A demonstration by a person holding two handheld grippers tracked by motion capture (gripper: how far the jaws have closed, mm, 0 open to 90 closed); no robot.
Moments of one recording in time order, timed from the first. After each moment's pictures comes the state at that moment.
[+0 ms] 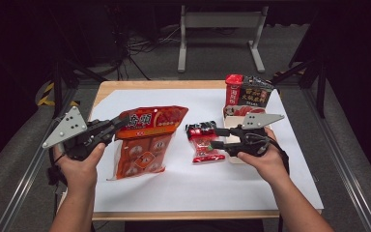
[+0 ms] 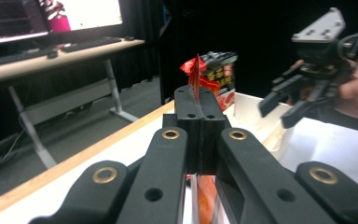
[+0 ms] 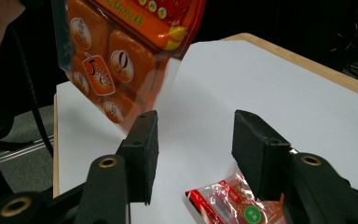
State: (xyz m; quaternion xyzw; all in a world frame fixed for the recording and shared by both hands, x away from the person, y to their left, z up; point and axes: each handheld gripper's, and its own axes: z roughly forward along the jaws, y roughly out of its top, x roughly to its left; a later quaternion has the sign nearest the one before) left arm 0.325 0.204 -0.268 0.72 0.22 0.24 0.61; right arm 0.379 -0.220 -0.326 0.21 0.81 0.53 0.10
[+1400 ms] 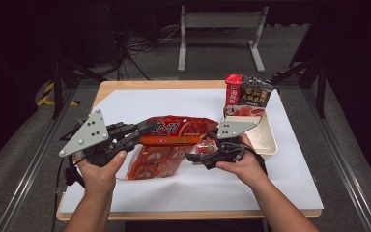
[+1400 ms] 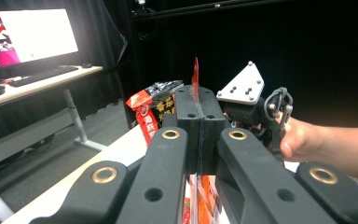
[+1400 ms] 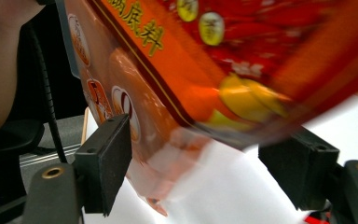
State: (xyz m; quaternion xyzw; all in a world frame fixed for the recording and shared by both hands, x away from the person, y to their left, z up) left arm 0.308 0.156 -0.249 0.72 0.13 0.21 0.65; right arm 0.375 -0.162 -0.349 0.15 0.80 0.58 0.07
